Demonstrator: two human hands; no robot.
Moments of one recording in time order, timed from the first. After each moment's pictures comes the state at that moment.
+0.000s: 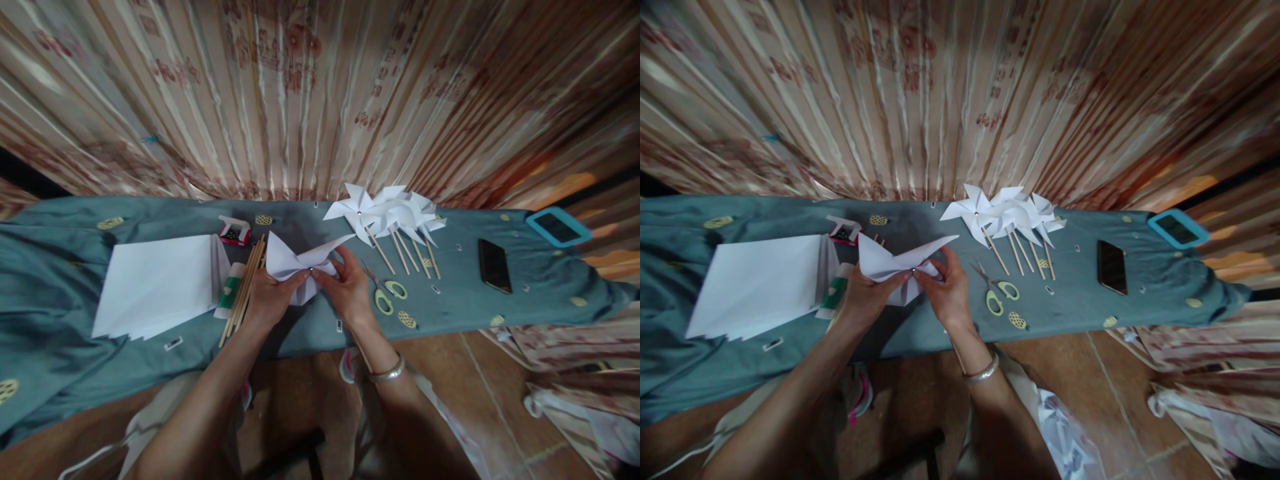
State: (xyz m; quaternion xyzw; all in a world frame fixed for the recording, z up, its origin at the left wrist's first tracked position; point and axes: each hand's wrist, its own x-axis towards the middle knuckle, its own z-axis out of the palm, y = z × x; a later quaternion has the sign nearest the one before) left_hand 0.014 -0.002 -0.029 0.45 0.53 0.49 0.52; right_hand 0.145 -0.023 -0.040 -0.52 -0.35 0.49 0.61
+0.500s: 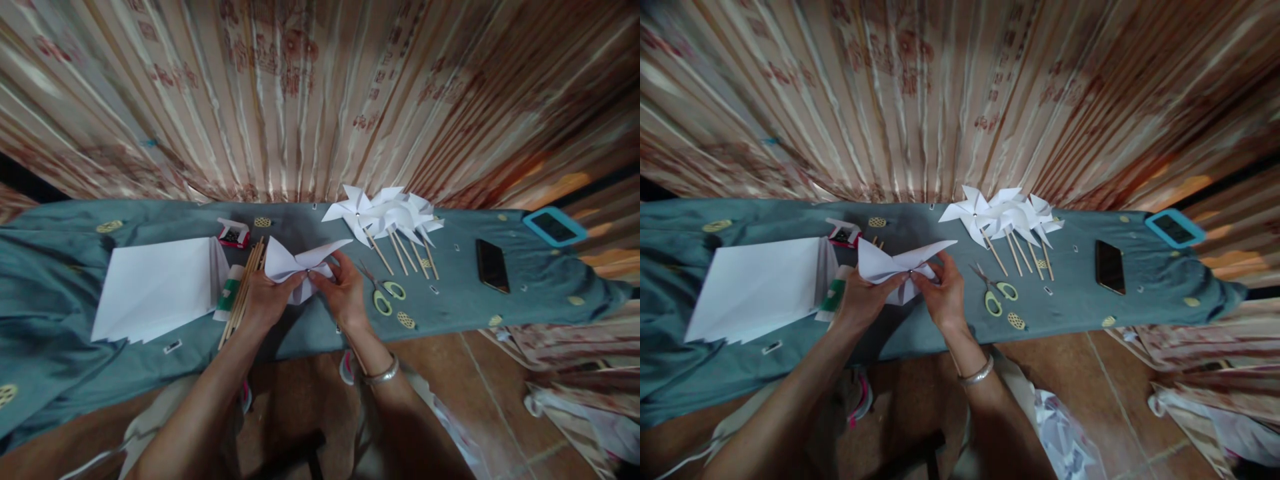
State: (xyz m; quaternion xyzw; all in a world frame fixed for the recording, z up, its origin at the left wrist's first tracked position) left_hand 0.012 0.000 -0.031 0.44 0.54 0.50 0.52; right_hand 0.137 -0.023 -0.045 -0.53 -0.34 0.47 0.62
